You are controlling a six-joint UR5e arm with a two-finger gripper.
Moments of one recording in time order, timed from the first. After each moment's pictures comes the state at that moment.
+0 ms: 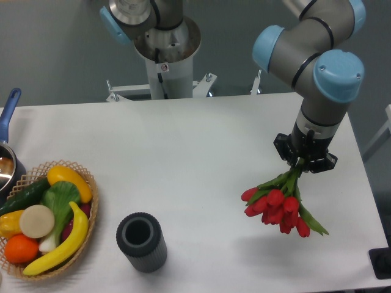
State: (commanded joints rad) arm 2.70 -1.98 -1.38 -1.25 1.51 1.23
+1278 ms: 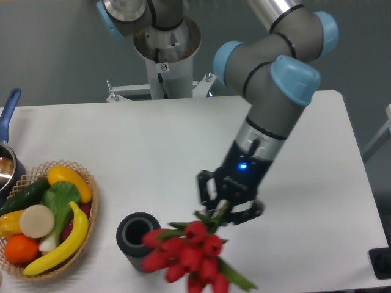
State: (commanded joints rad) arm 2.49 -2.00 -1.33 -0.94 0.66 0.86
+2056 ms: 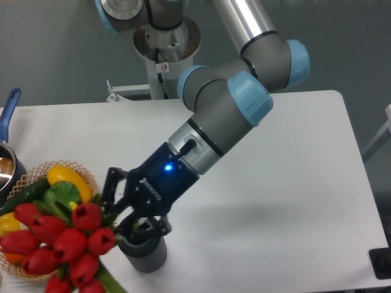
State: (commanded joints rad) arm 2.39 -2.07 -1.28 -0.78 0.37 0.72
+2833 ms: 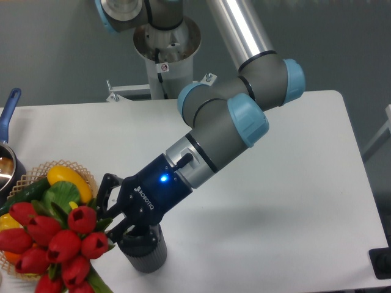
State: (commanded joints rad) arm 2.41 -2.10 -1.29 -0.73 0.36 0.74
